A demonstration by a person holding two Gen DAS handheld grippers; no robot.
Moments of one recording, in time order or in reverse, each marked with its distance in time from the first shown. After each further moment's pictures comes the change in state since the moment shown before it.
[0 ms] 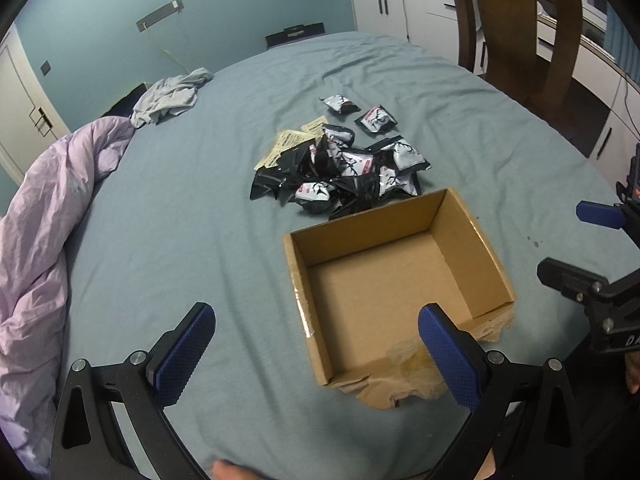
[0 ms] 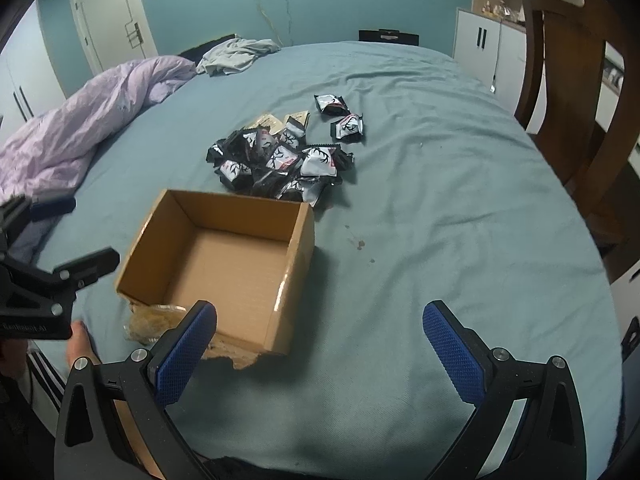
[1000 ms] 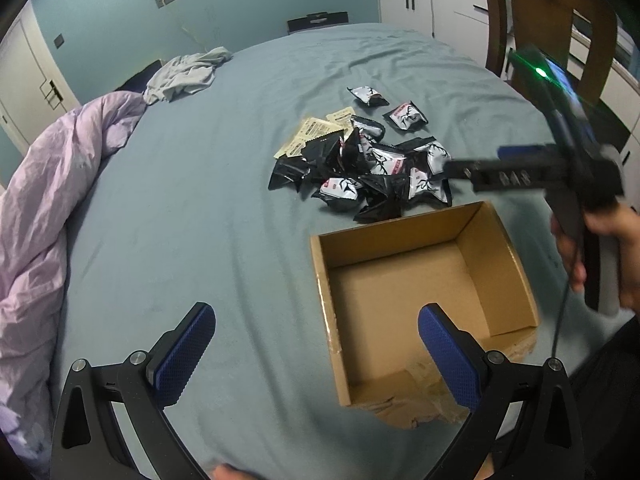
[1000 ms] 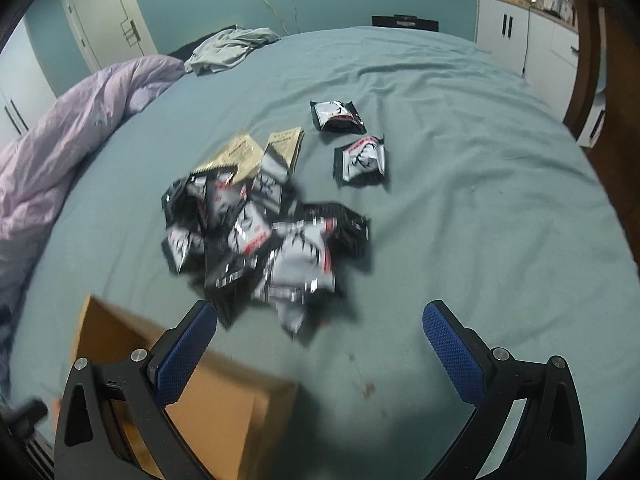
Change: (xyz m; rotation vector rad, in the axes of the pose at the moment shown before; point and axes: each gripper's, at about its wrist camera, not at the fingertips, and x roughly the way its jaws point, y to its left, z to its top) left arm 0.022 0.021 0.011 -0.072 0.045 0.020; right arm 0.146 -0.025 0.107 -0.009 0.039 0.062
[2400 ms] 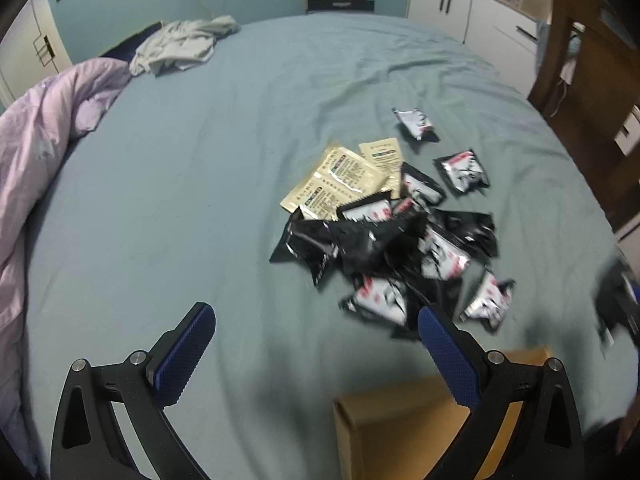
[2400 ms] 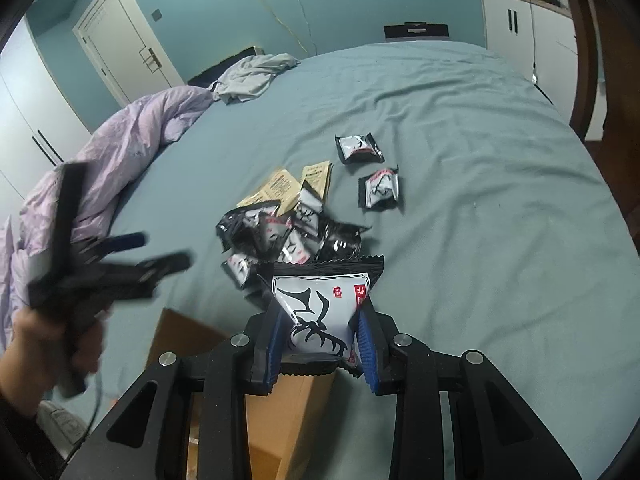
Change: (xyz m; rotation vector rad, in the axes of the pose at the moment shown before) left arm 0.112 0.045 0.109 -0.140 0.086 -0.082; right arm -0.070 -0.018 -0.002 0.063 -0.027 0.144
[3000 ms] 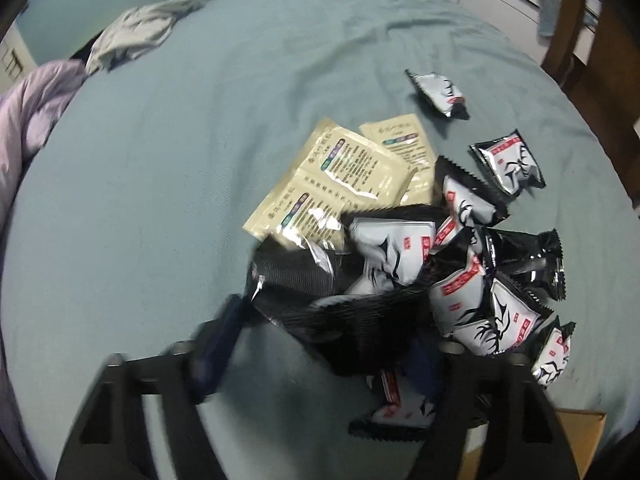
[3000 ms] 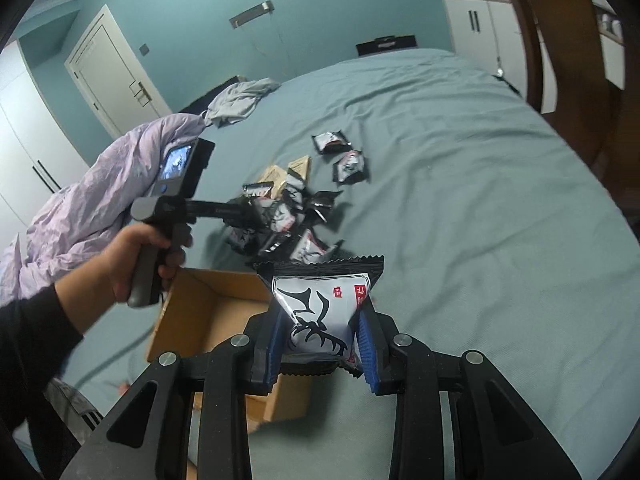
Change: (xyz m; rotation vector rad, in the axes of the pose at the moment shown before) left arm 0.084 -0.013 0.033 0.094 0.071 -0.019; right arm -0.065 -0.012 -0.080 0.090 -0.107 -0.029
